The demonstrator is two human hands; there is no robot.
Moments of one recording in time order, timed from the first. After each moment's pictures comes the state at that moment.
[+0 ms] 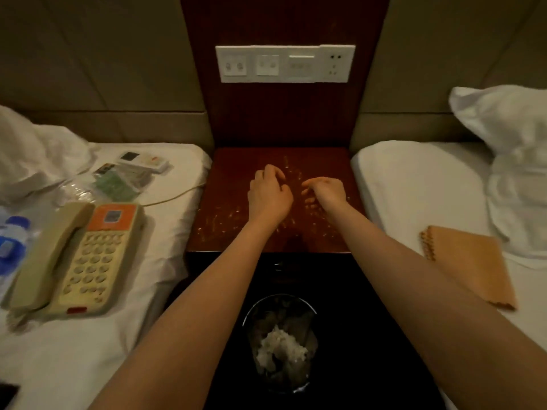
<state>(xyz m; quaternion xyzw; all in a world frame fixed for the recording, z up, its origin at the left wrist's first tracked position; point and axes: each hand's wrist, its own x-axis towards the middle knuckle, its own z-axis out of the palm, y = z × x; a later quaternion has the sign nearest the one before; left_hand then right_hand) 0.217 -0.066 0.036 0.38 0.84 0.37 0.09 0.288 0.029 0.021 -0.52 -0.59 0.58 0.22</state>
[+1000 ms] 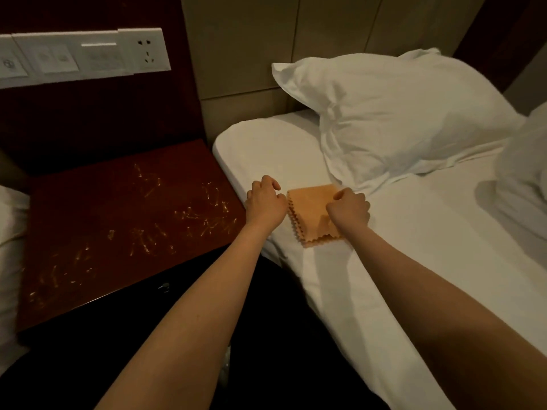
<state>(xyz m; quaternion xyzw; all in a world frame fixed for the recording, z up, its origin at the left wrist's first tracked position) 0.395 0.037 -0.002 0.56 0.73 0.30 0.26 0.545 0.062 -0.009 -0.78 -0.55 0.23 0.19</state>
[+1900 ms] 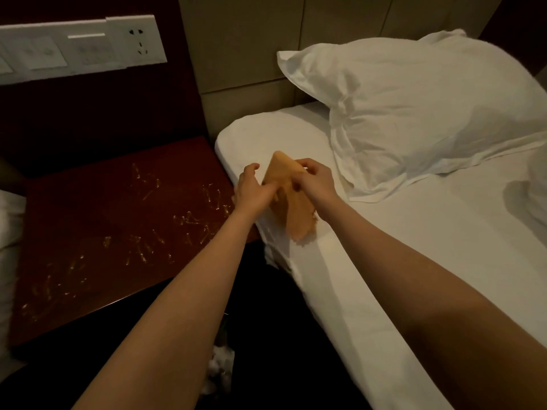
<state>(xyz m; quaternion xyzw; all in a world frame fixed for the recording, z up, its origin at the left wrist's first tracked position) 0.363 0.083 -0.009 0.45 0.74 0.36 0.35 0.482 0.101 0.014 -0.59 -0.56 0.45 0.37</state>
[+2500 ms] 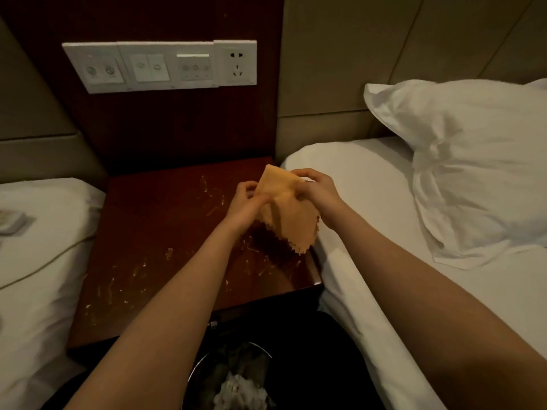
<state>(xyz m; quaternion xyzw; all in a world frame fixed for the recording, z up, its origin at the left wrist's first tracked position) 0.218 0.081 -0.015 0.36 0.69 0.47 0.41 0.350 0.151 0.016 -0.49 -0.62 0.55 0.27</state>
